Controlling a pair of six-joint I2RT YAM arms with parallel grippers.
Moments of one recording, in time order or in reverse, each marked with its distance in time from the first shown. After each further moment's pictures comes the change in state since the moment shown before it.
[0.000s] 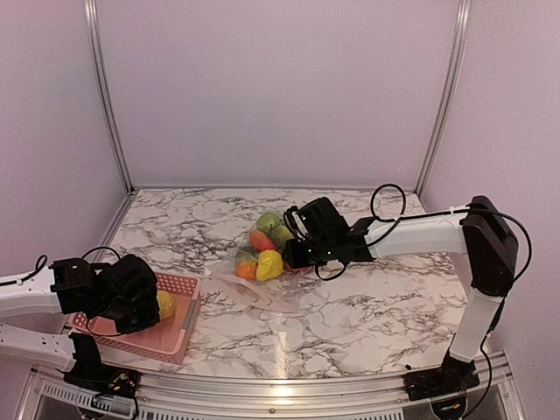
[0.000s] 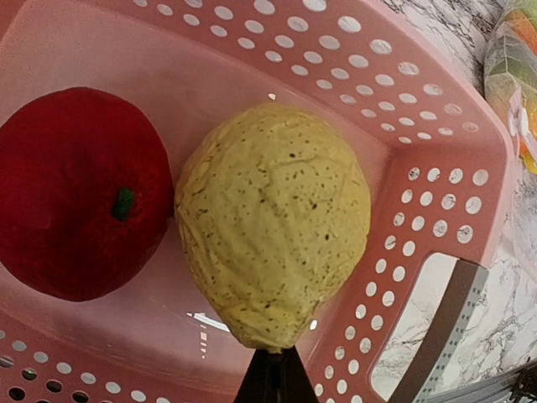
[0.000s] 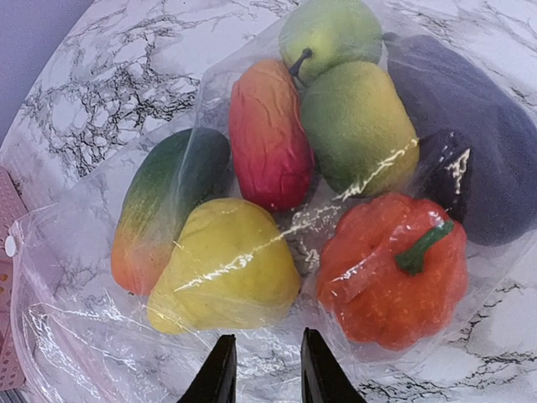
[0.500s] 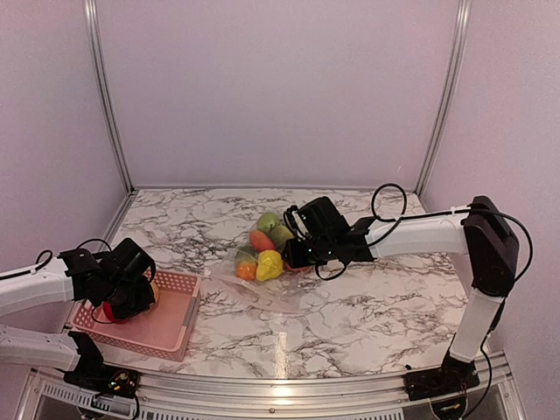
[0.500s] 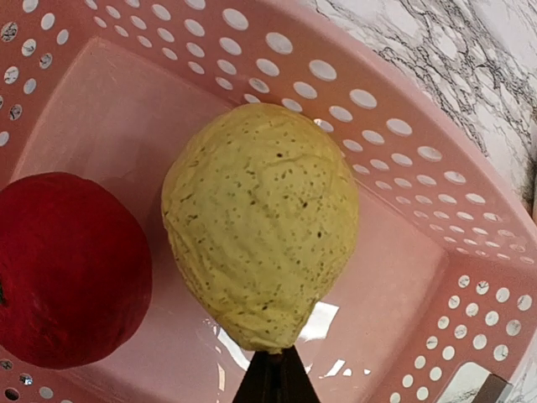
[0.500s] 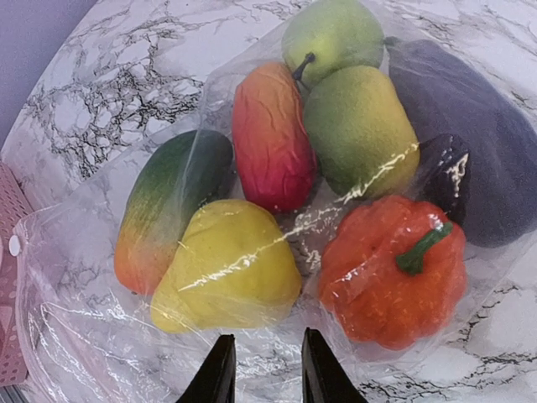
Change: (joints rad) left arm 0.279 0.099 -0.018 0.075 -0.041 0.142; right arm 0.005 -0.005 0.000 0.000 0.000 -0.003
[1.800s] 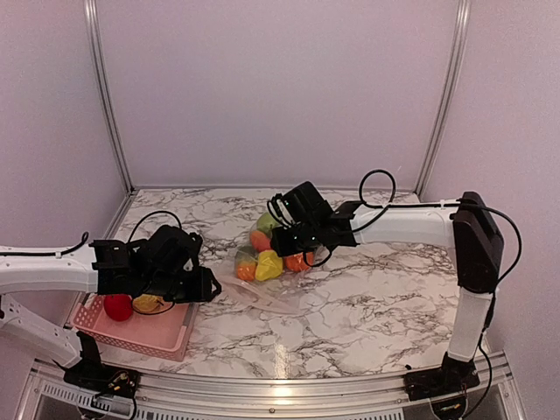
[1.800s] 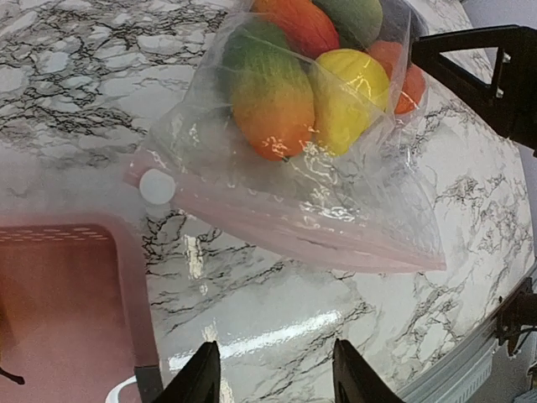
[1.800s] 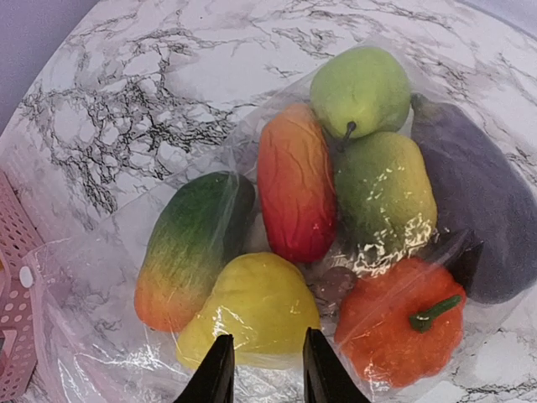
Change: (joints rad) left arm -0.292 0.221 0.206 0.342 0.094 0.250; right arm 0.021 0.096 0.233 -0.150 0.044 -0.063
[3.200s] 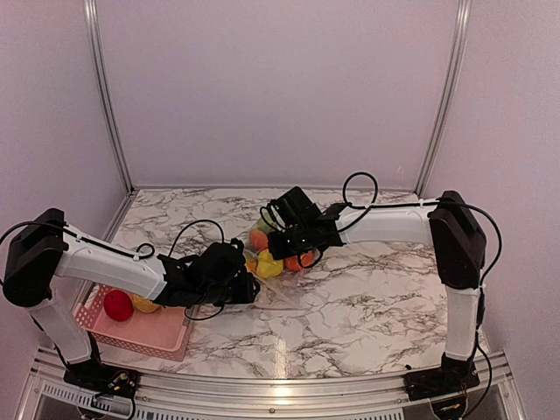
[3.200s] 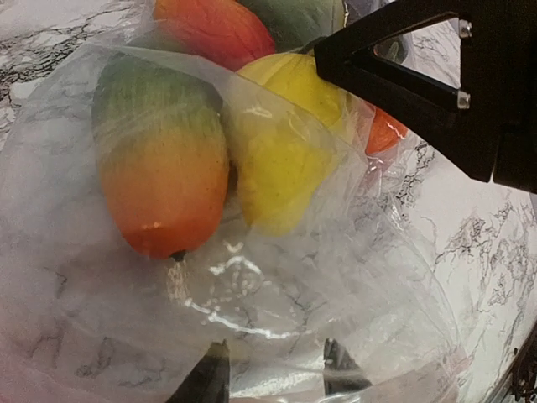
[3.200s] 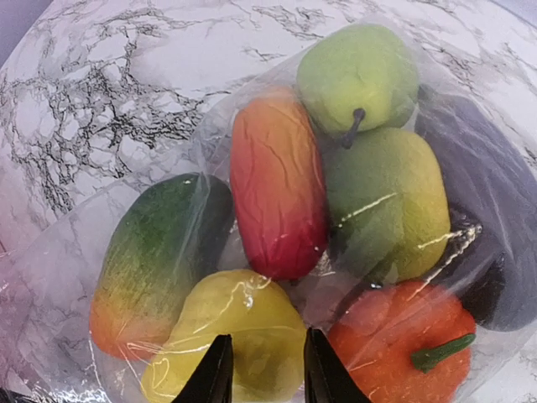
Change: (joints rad) left arm -0.059 0.463 0.066 0.505 -0.076 0.035; right arm -0.017 0.121 0.085 -0.036 0.024 -0.026
